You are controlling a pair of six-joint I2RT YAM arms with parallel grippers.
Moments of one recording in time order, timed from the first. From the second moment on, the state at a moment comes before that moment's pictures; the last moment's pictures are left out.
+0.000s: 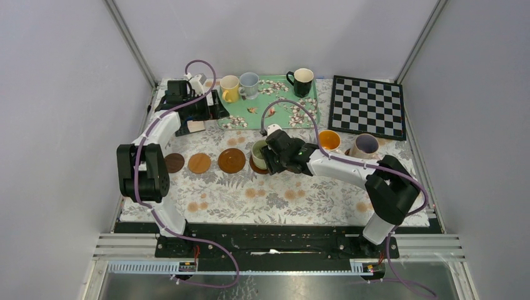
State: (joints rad) left arm 0.01 1.76 1.35 -0.31 0.55 -0.16; right arm 0.88 1.69 1.11 -0.31 0.14 0.32
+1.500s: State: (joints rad) left arm -0.21 2.19 1.77 -0.57 0.25 0.21; right arm 0.36 2.30 2.02 -0.68 -0.01 -0.20
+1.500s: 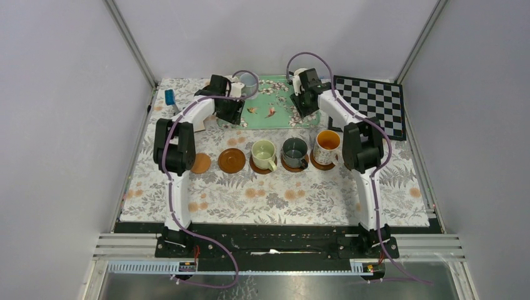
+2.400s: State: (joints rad) left arm -0.23 2.14 1.63 -0.54 0.14 0.40; right arm 0.36 2.32 1.90 -0.74 -0.08 -0.35
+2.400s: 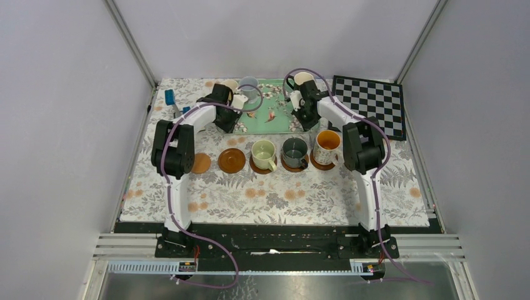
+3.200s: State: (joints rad) left arm -0.23 2.09 1.66 -0.65 0.22 0.35; right arm 0.38 2.32 2.33 -0.84 -0.15 -0.27
